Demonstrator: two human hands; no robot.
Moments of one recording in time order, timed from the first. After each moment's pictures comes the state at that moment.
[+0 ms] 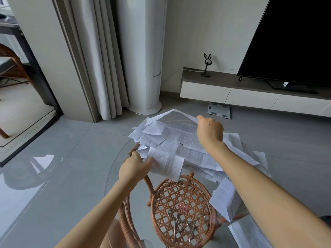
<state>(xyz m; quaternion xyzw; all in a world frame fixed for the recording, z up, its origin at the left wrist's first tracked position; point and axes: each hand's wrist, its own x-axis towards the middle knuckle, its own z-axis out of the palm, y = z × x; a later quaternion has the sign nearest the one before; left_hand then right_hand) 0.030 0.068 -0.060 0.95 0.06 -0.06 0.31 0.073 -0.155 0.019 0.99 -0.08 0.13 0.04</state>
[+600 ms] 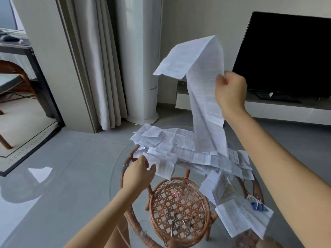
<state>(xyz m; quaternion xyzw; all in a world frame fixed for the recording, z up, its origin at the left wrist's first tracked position) -0.047 0.057 -0.019 0.95 0.01 0.02 0.30 -0.002 -0.158 0.170 0.81 -0.06 0.41 -0.40</state>
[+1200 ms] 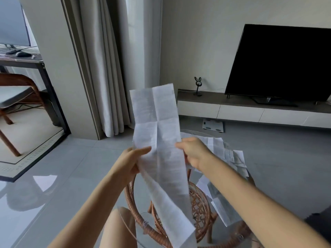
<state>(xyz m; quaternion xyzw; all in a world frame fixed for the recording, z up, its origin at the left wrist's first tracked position) -0.080 0.084 0.052 0.61 0.05 -0.15 0.77 -0.082 -0.097 0.082 0.71 -0.15 -0.06 -0.68</state>
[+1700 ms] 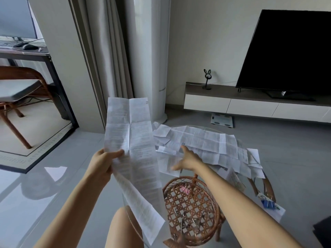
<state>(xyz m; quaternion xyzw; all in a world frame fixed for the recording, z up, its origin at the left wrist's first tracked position) -0.051 0.162 0.023 0.61 0.18 -0.02 0.77 -0.010 -0.104 -0.025 0.94 -0.08 -0.15 -0.29</state>
